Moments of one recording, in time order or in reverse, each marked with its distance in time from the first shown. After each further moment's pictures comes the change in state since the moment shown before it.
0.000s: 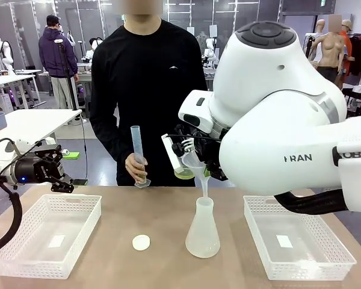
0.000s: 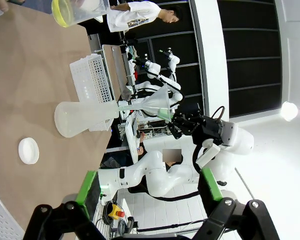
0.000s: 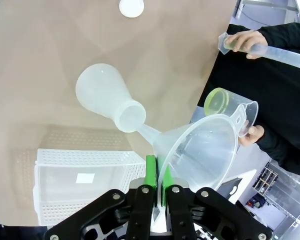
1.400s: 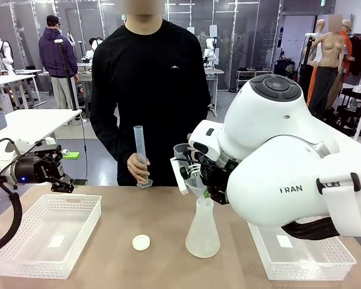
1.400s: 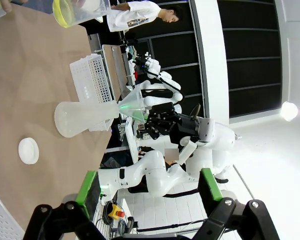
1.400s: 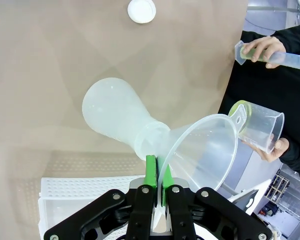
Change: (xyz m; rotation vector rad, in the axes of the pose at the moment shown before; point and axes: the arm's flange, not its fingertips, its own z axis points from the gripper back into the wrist) left arm 0.000 0.000 0.000 0.000 0.000 0.000; right arm -0.013 0.029 -0.060 0.016 -0.078 -0.059
